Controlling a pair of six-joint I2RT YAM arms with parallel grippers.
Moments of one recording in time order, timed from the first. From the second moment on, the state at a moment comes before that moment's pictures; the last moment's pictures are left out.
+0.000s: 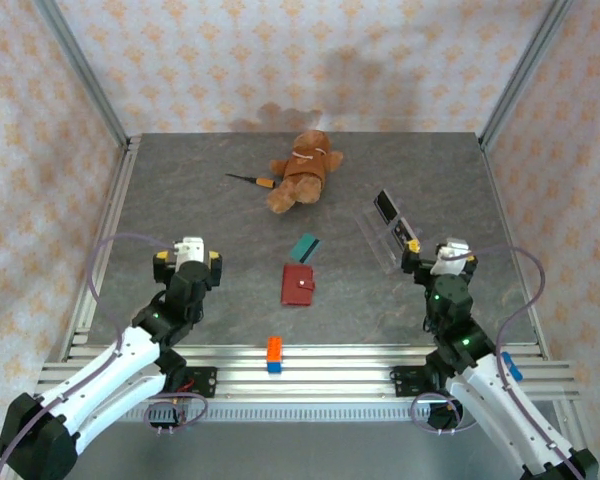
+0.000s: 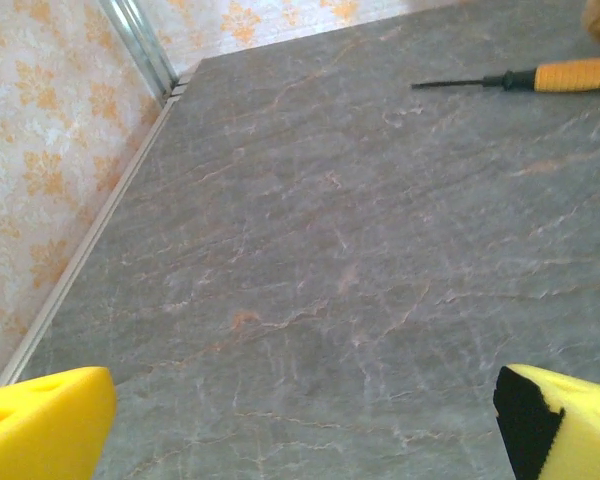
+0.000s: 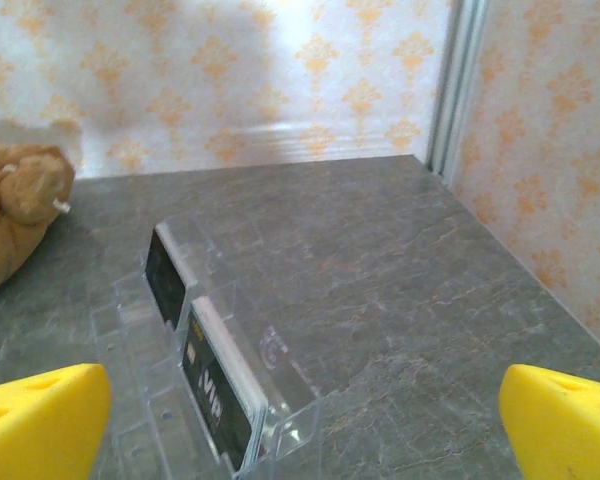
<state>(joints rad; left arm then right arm) -0.48 0.68 0.27 -0.10 -0.75 -0.07 0.40 0.35 0.21 -0.06 0.53 0.09</state>
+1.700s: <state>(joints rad) -0.06 1.54 0.35 0.86 -0.35 -0.03 0.03 1.52 0.42 0.72 0.14 0.14</state>
